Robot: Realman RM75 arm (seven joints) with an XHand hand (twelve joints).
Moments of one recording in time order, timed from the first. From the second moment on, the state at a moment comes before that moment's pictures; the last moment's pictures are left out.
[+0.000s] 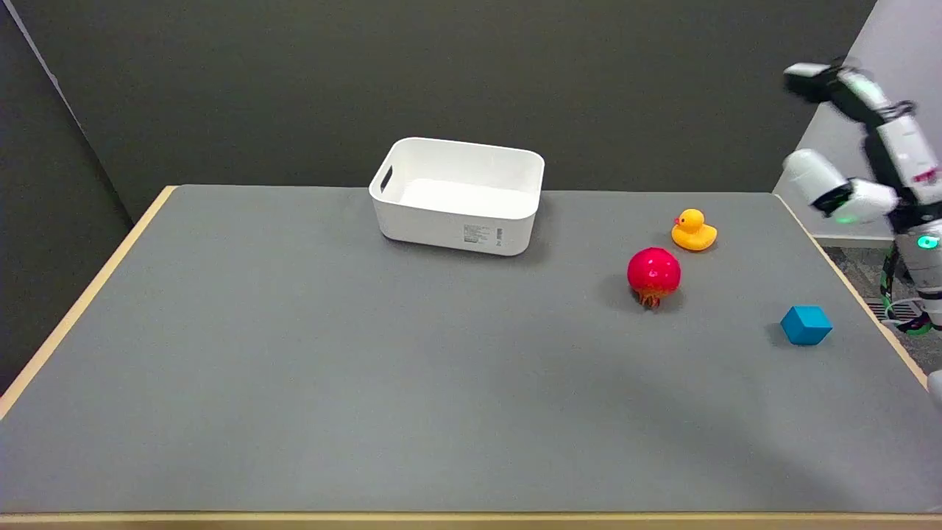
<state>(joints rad) -0.09 -0.70 -1.37 0.80 0.31 1.33 1.28</state>
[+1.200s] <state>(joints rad) -0.02 -0.58 -1.57 0.94 -0.33 0.83 1.49</state>
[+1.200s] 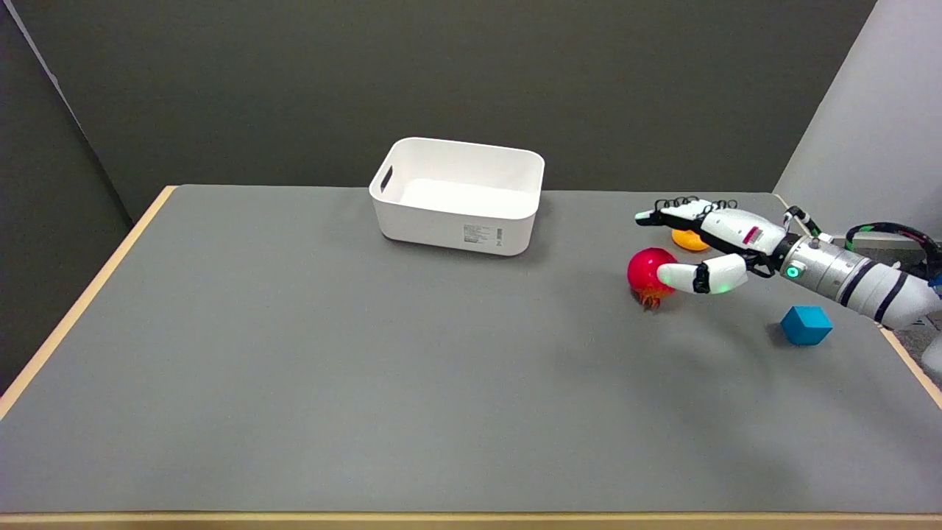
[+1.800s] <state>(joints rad) 0.02 -0.60 -1.58 0.90 -0.37 0.77 1.50</state>
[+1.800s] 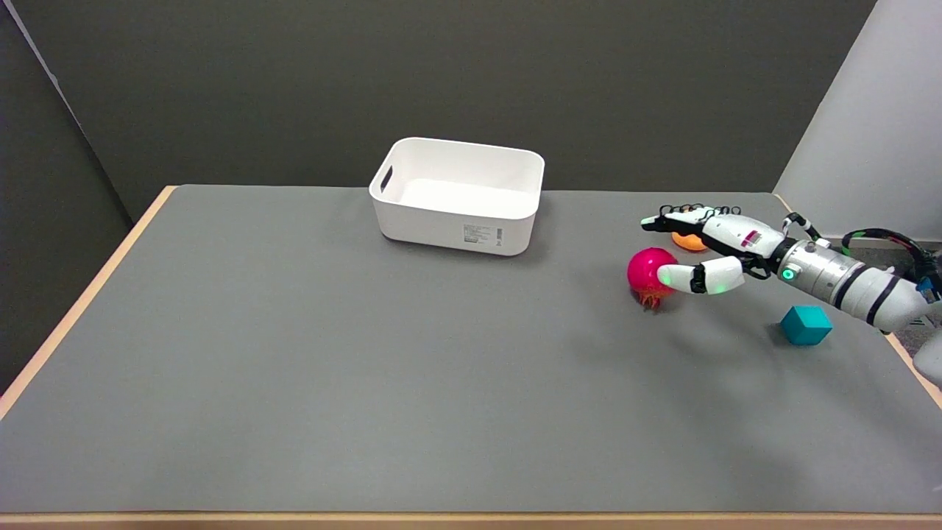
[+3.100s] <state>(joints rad) 0.18 -0.66 -1.75 0.73 -0.37 0.75 1.50</state>
